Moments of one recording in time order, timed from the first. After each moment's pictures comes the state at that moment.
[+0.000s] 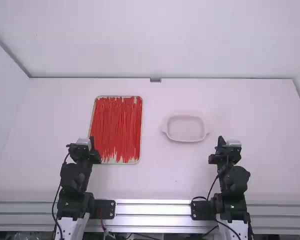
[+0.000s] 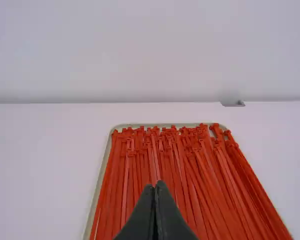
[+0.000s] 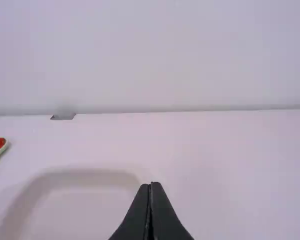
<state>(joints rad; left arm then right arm) 0.00 0.01 0.01 -0.10 0.00 0.00 0.00 0.01 0.01 -0.10 -0.02 -0.01</state>
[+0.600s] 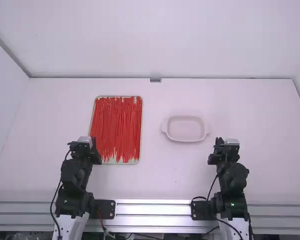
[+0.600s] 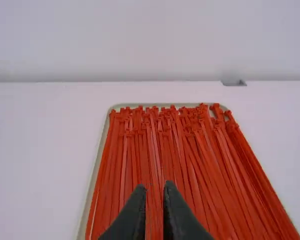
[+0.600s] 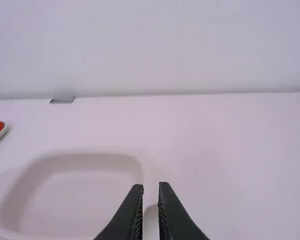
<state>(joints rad) 0.00 0.13 0.08 -0.16 0.01 -0.01 0.01 0.10 0.03 -0.12 -0.03 0.01</state>
